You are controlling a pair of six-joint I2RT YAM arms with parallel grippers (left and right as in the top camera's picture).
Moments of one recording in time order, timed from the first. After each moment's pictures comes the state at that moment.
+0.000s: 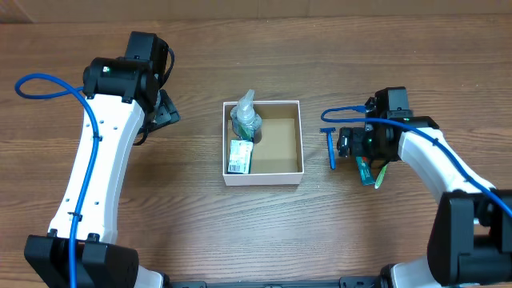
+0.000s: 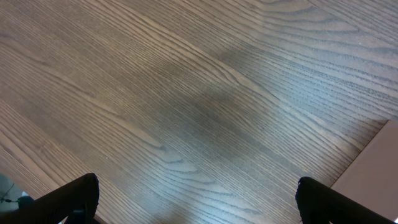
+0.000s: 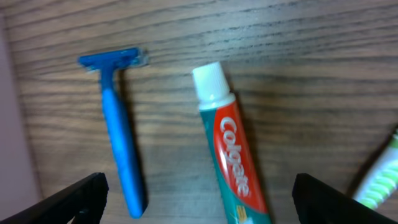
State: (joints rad) left arm -0.14 1.67 1.70 -1.45 -0.38 -0.65; right arm 0.03 1.68 1.01 -0.64 -0.14 0.12
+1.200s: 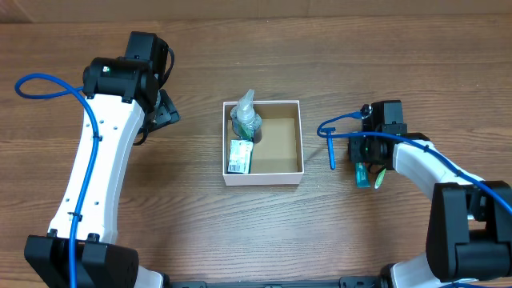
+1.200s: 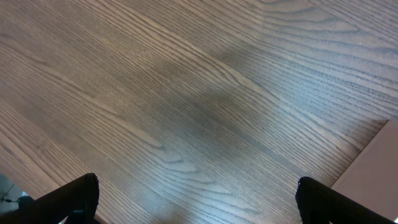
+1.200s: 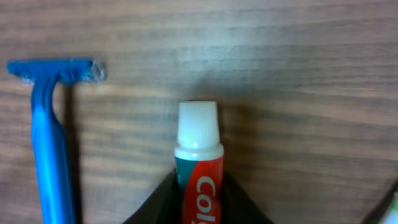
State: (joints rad) left arm -0.14 1.67 1.70 -1.45 -0.38 -0.65; right arm 0.03 1.71 0.86 -0.37 -0.06 0.02
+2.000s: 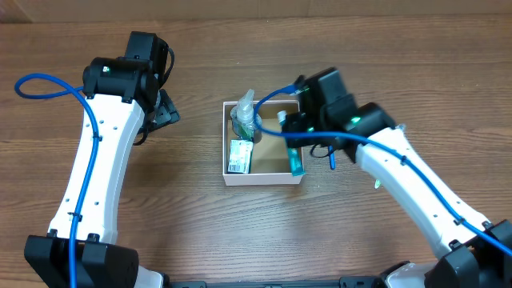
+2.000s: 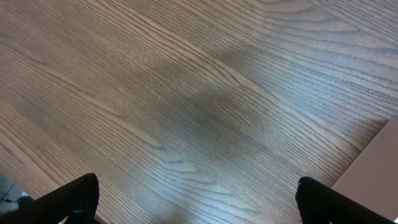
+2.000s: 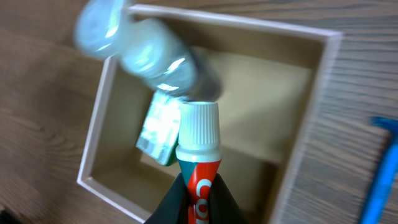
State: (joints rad) left arm -0.14 1.67 1.70 -1.45 -0.38 -0.65; right arm 0.49 1.57 1.30 -0.77 -0.23 0.33
